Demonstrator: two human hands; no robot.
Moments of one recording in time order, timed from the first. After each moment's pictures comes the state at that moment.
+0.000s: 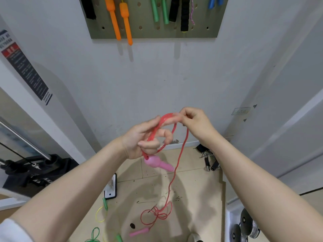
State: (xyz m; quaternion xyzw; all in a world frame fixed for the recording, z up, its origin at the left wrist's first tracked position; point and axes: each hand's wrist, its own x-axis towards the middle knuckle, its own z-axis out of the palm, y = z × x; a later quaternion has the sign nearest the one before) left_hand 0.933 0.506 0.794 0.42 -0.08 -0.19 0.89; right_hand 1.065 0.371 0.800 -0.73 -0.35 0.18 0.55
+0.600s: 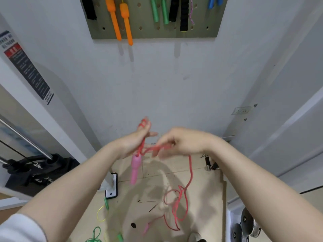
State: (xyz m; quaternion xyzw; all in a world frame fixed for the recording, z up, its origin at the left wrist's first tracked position) left_hand 0.931 0.523 0.753 0.66 0.23 -0.11 0.70; right_hand 1.019 0.361 0.838 -0.69 -0.58 0.37 0.21
